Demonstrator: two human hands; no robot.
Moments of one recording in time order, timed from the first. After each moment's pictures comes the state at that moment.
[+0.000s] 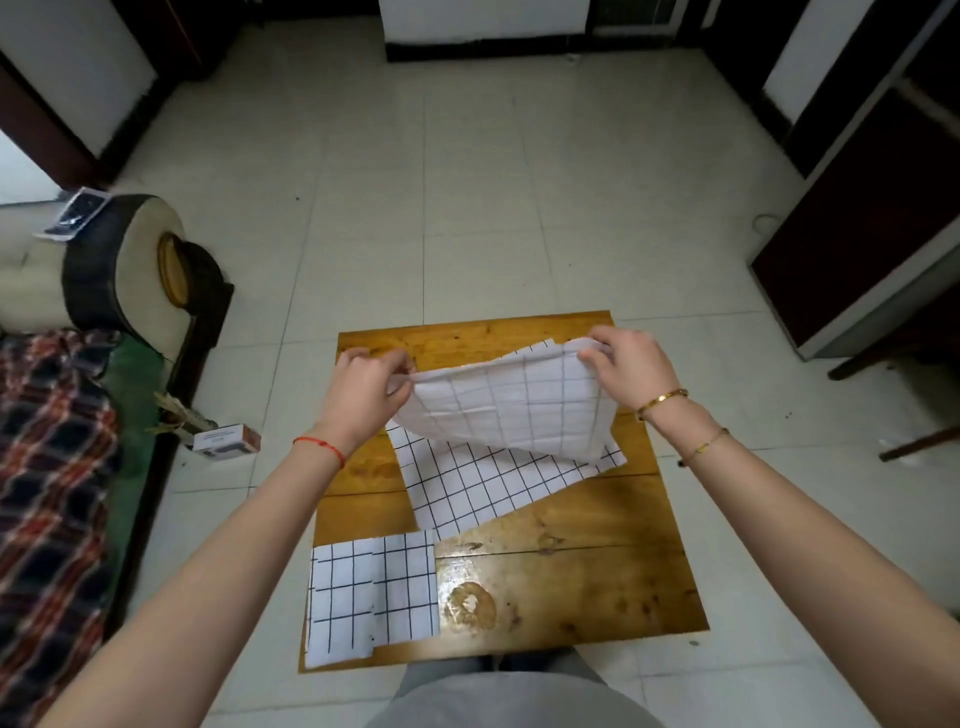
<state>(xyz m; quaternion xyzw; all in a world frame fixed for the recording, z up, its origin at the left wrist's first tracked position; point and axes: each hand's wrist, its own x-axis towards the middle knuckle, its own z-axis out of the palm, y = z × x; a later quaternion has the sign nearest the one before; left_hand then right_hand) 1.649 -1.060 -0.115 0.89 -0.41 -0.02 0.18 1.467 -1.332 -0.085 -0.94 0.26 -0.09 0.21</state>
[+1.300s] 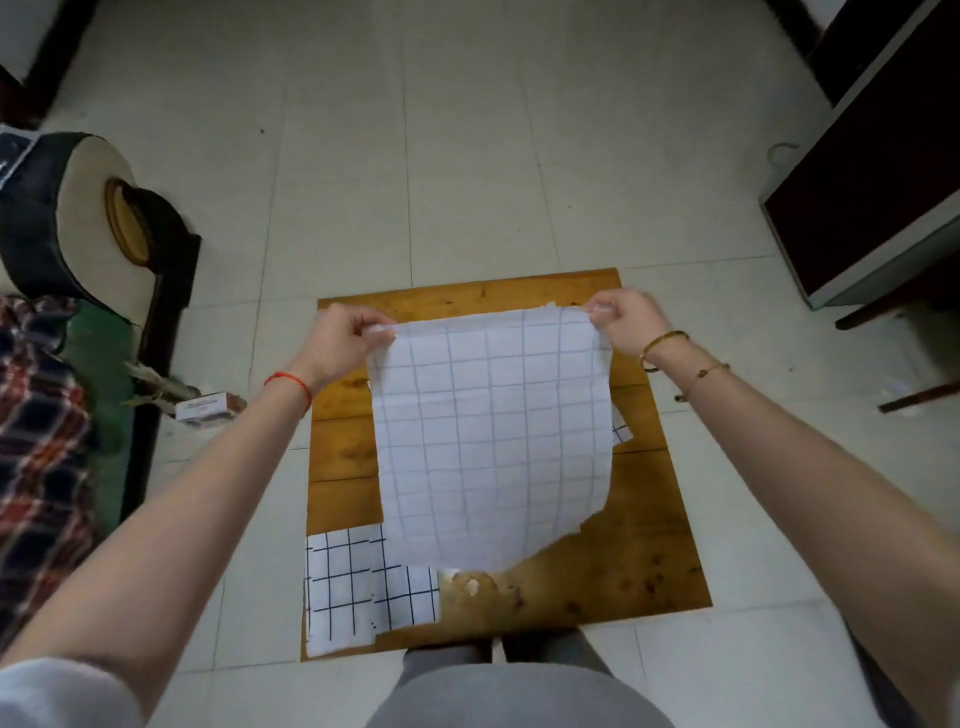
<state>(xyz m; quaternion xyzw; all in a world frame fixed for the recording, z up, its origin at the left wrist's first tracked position) 1.739 -1.094 -0.147 0.86 -0.30 -0.23 0.34 1.538 -1.399 -0.151 -0.89 0.31 0.01 0.35</state>
